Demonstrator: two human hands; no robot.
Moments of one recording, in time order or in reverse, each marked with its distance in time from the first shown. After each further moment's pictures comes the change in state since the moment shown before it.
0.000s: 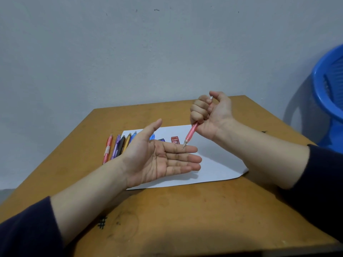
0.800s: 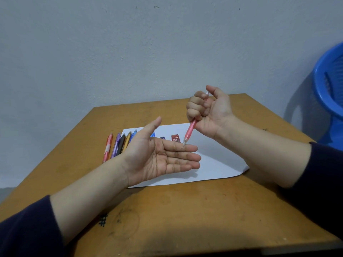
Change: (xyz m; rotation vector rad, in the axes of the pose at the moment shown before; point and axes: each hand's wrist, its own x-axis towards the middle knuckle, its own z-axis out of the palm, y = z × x) left_hand -0.001 -0.002 -0.001 0.041 0.042 0.034; right_hand -0.001 0.002 0.002 -0.016 -0.097 0.081
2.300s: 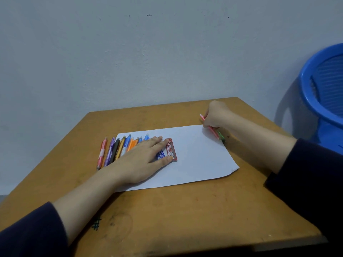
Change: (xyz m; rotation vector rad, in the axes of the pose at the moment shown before) left_hand 0.028 -0.007 -0.043 1.840 0.332 0.205; right_hand 0.037 -0.057 -0.049 -2.244 0.605 -0.024
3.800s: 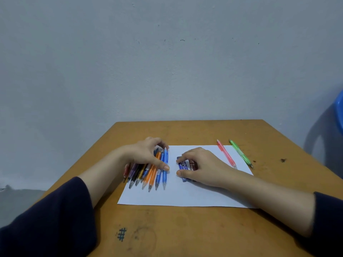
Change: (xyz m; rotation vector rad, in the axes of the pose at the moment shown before) left_hand 0.028 -0.078 -0.042 -0.298 -0.100 -0.162; right_hand -0.081 -0.051 0.053 0.109 -0.124 -0.696
